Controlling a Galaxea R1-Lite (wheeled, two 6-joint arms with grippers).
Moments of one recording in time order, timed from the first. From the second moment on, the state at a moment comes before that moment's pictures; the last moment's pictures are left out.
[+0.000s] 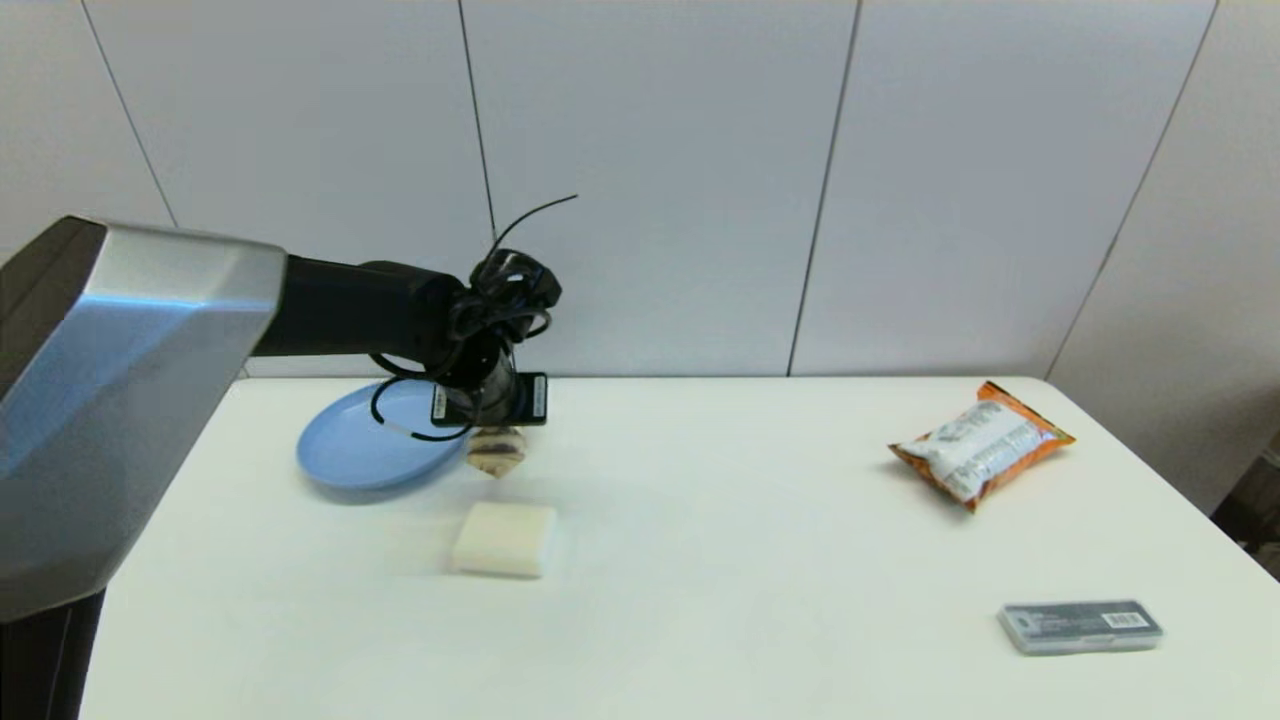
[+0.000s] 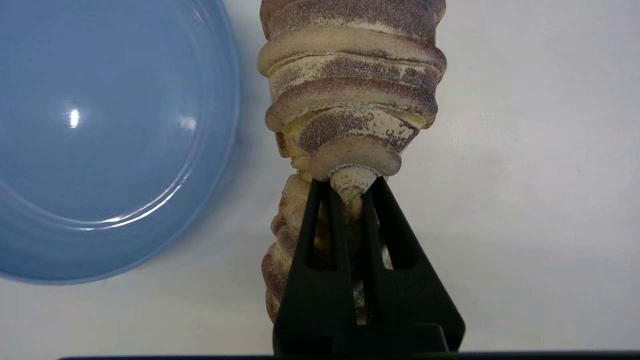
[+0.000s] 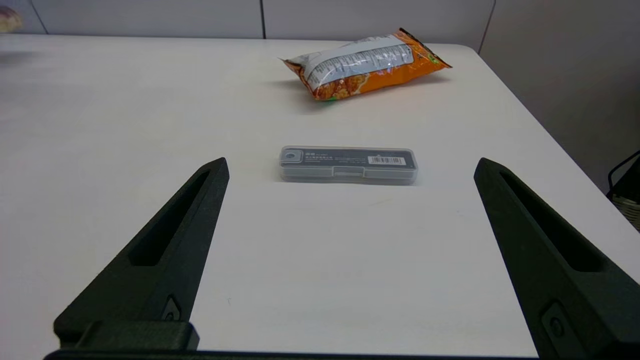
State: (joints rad) left arm -0.45 2.19 -1.72 0.51 0.32 -0.38; right arm 0.00 0.00 0.00 0.01 0.00 -0.02
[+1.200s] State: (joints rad) left arm -0.44 2.23 -1.74 0.50 0.32 -0.37; right arm 0.00 0.00 0.00 0.01 0.00 -0.02
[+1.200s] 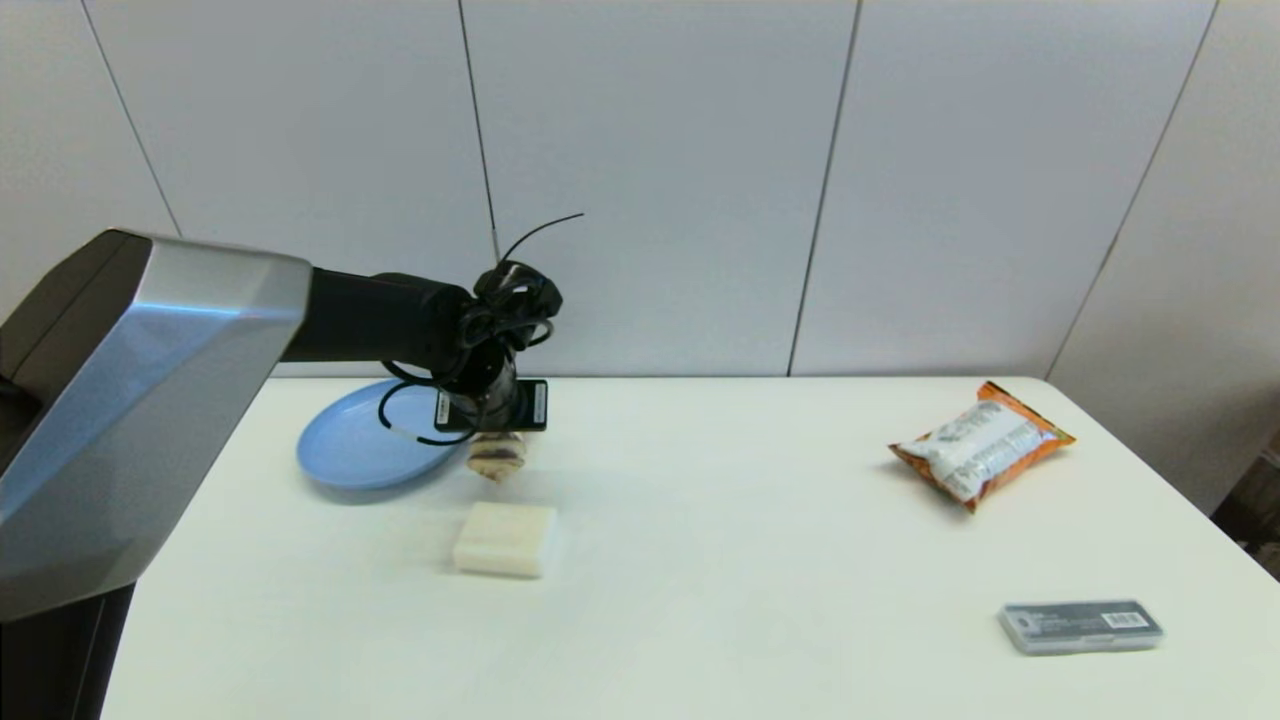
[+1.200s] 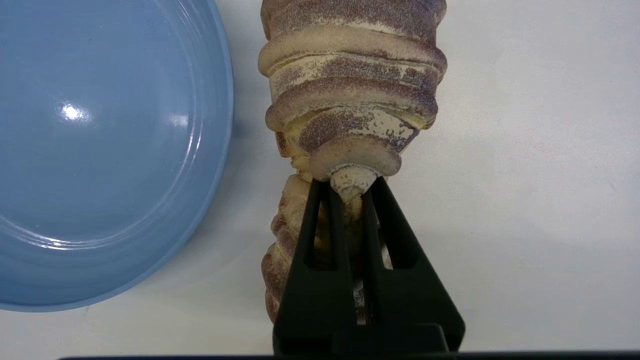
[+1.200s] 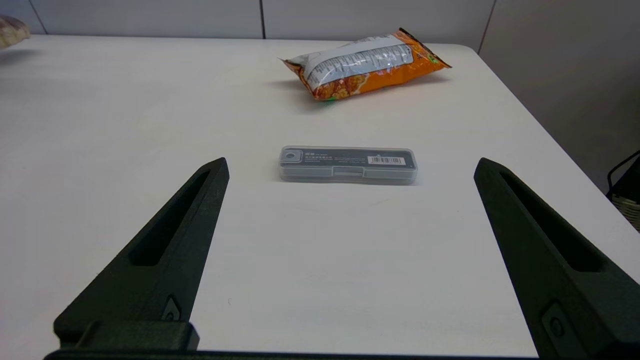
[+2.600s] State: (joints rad) left arm -0.44 2.23 -1.75 0.50 0.32 -0.35; right arm 0.00 0.00 0.00 0.01 0.00 -0.02
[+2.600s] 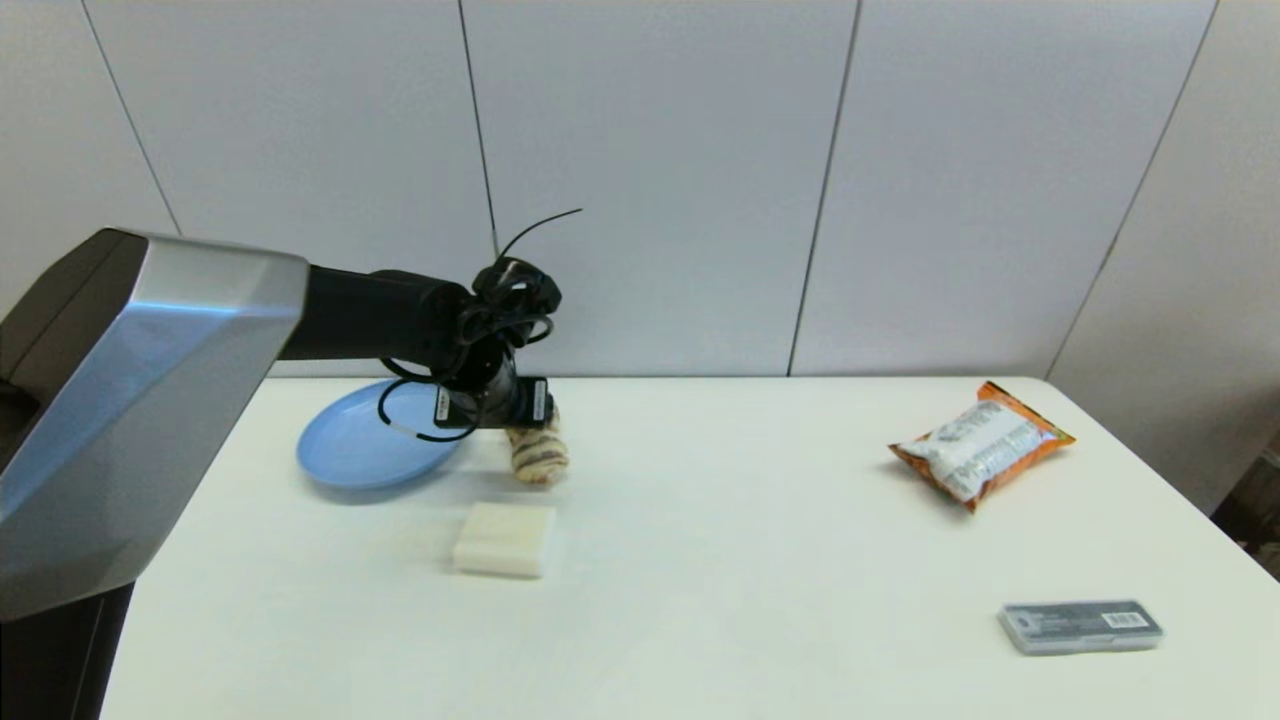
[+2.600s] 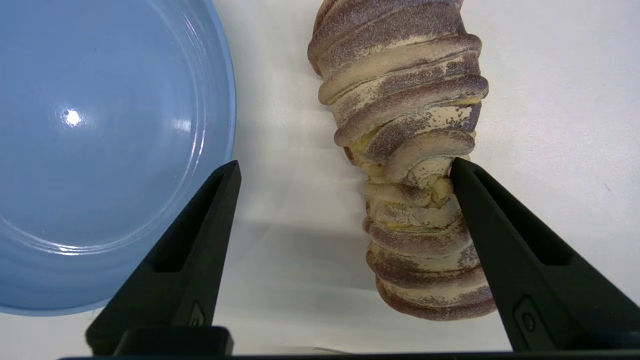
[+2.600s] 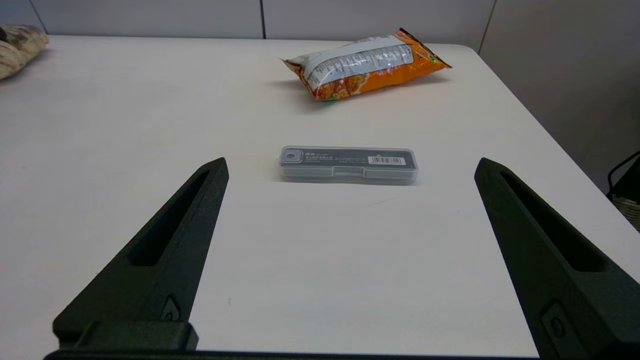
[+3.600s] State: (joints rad) left arm -0.52 1.96 -1.79 0.50 0.21 -0.01; right arm 0.00 0.00 0.00 0.01 0.00 -0.02
